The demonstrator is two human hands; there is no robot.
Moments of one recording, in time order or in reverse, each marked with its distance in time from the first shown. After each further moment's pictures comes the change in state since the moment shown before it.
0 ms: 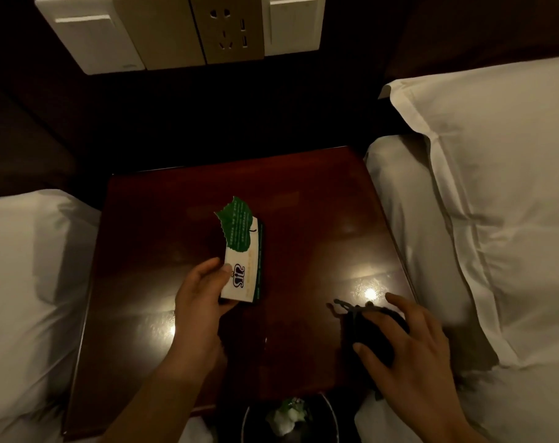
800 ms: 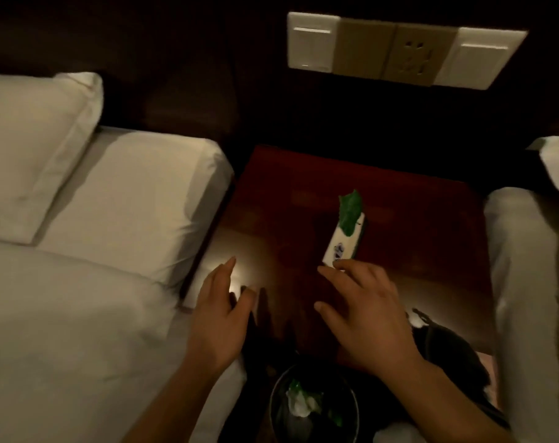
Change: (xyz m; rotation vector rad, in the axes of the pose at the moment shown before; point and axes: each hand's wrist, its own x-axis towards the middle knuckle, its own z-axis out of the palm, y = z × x) left_hand -0.102 -0.019 -0.124 0.623 0.302 0.298; right_hand 0.016 -0.150 -0.002 0.013 -0.191 -0.645
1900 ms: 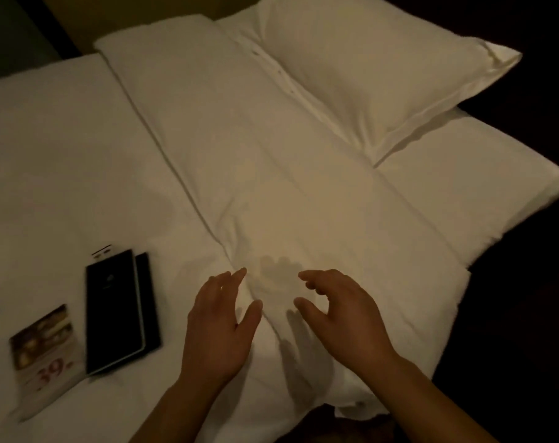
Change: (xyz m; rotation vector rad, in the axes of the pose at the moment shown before) left_hand -0.226 -0.297 -0.342 0.086 0.443 -0.529; right_hand -0.081 -0.475 0.208 0.236 -0.513 -0.576
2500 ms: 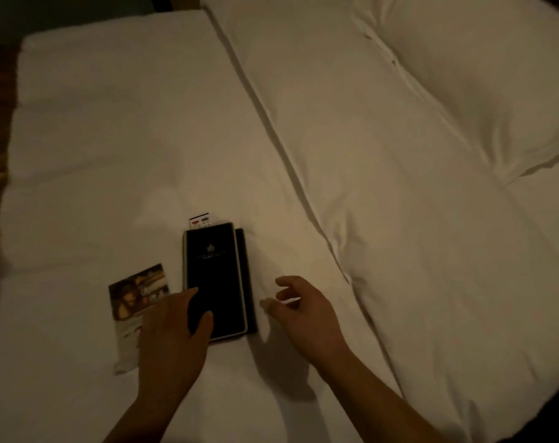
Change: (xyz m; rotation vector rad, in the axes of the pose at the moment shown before) left_hand -0.016 -0.207 -0.097 0.030 0.241 -0.393; right_hand 0.042 -0.143 0.181 0.360 -0.295 0.218
